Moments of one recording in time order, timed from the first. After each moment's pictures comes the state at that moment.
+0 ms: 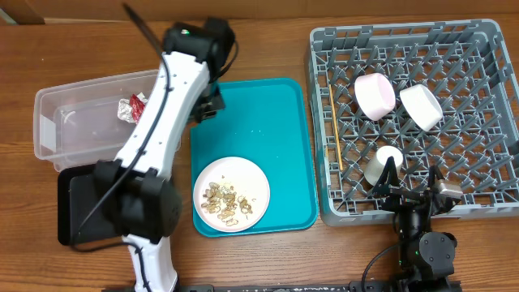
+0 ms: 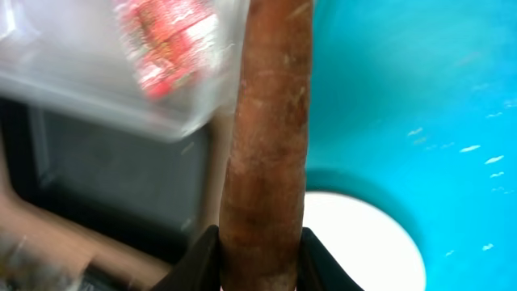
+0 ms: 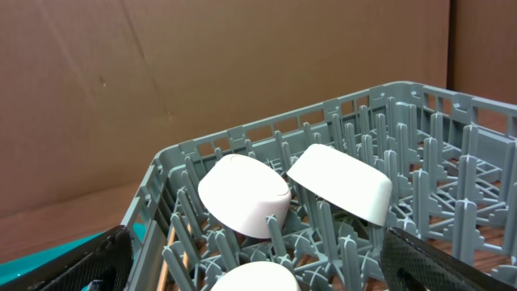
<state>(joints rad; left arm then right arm) -0.29 2.03 2.05 -1.68 -0.29 -0.72 0.16 0.01 0.02 -0.01 0.28 0.25</state>
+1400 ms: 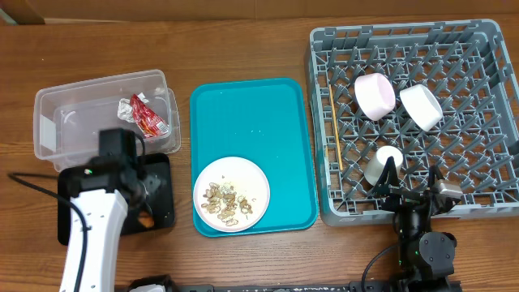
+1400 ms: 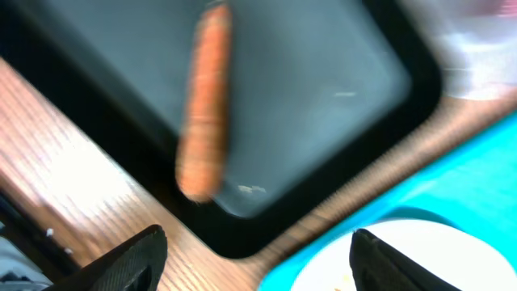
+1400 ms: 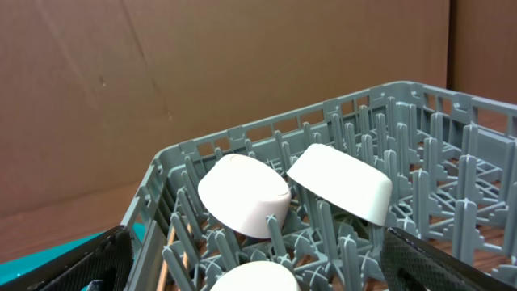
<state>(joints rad) 0.13 1.23 0.95 -1.14 -0.10 -0.89 0.16 0.01 0.02 -0.01 0.28 0.25</state>
